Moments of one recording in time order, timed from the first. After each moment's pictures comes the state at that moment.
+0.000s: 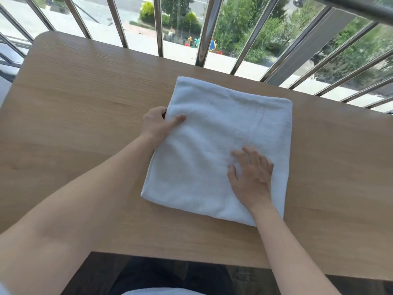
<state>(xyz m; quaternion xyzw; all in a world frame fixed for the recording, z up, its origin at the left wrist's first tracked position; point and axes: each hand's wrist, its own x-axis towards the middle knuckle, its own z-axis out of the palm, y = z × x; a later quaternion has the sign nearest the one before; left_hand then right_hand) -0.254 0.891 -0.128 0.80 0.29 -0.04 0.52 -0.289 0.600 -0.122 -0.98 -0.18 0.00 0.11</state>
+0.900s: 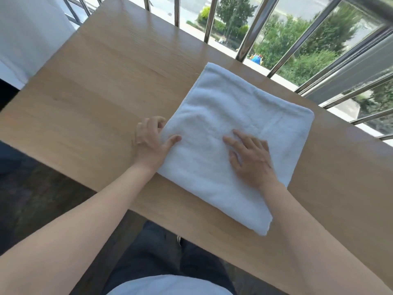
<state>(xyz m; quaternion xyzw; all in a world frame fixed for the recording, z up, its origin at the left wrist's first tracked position) -0.401 0.833 -0.130 0.84 0.40 0.10 0.34 -0.243 0.601 -0.117 -0.89 -0.44 0.07 0.08</state>
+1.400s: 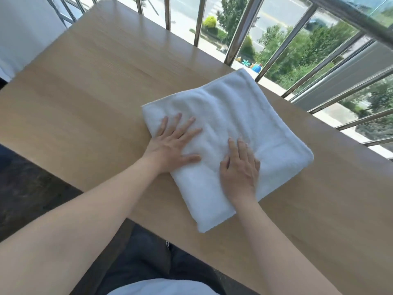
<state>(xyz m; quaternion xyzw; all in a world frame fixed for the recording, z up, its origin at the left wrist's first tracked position) -0.352 0.790 -0.148 0.98 0.14 -0.10 0.14 -0.267 0.582 -0.127 -0.96 -0.25 0.08 0.09</state>
